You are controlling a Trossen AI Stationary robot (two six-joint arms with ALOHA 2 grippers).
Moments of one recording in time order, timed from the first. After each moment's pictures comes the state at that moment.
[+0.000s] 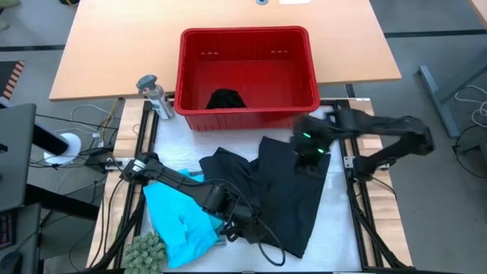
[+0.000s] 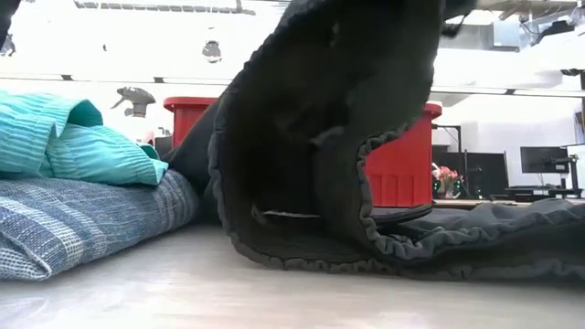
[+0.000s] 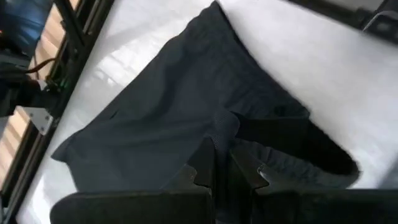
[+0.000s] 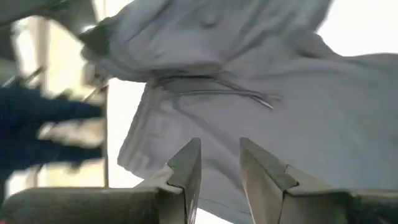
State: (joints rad) left arm -0.41 2.11 2.12 -0.92 -0.15 0.66; right arm -0.04 1.29 1.40 -1.15 -0.38 0.16
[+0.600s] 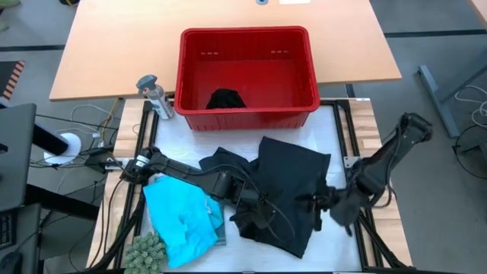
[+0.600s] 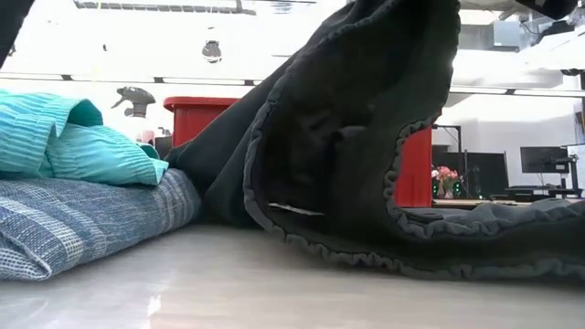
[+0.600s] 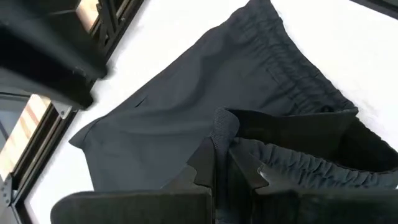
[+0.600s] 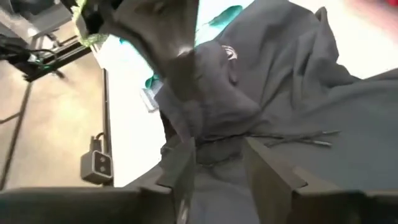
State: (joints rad) left arm -0.32 2.11 2.08 -0.82 -0.13 0.67; right arm 0.77 1.20 0.99 -0.57 0.64 1.00
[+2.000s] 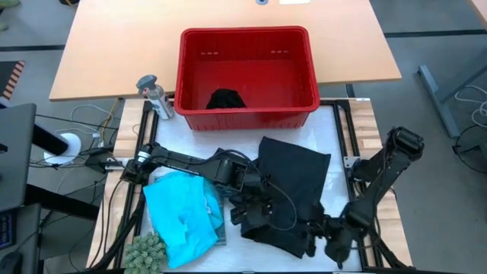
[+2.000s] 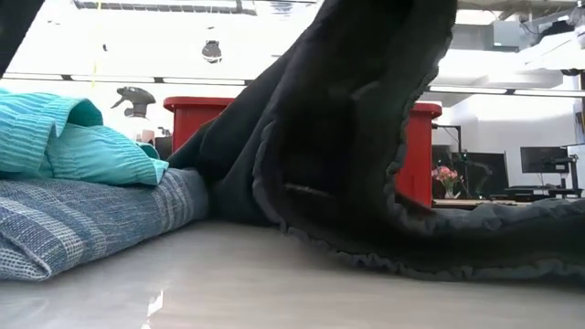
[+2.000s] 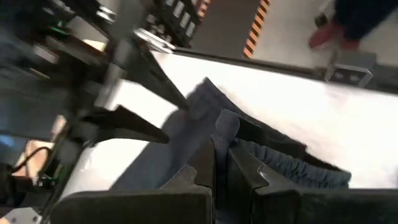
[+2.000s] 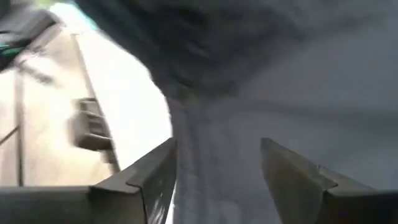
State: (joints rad) left arm -0.24 2.11 2.13 -0.80 0.33 0.90; right arm 0.94 1.50 0.98 -0.44 0.71 1.35
